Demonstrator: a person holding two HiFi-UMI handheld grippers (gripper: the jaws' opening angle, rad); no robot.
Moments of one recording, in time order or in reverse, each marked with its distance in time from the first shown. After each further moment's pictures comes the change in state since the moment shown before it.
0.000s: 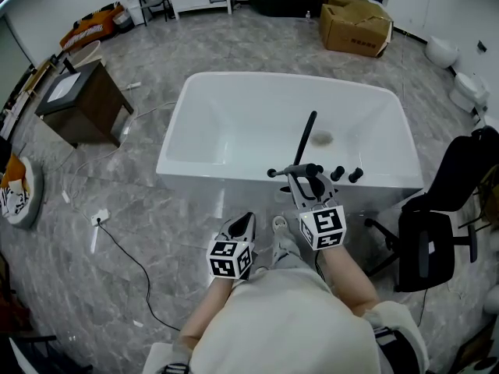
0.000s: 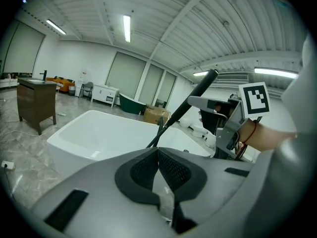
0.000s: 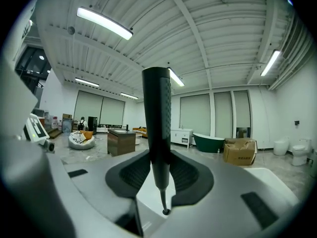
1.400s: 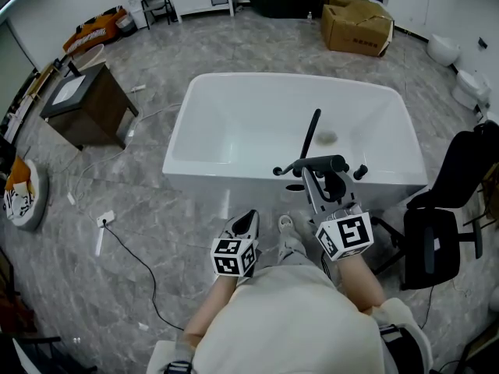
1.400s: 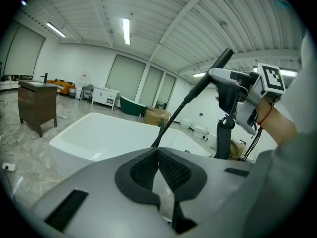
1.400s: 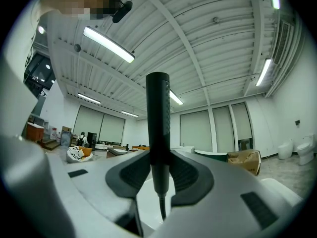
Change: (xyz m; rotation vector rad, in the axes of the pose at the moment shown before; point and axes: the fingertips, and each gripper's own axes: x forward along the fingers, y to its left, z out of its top) left arm -0.011 0.003 0.001 0.013 -0.022 0.008; right arm -0.054 0.010 0.087 0.030 -0.226 0.004
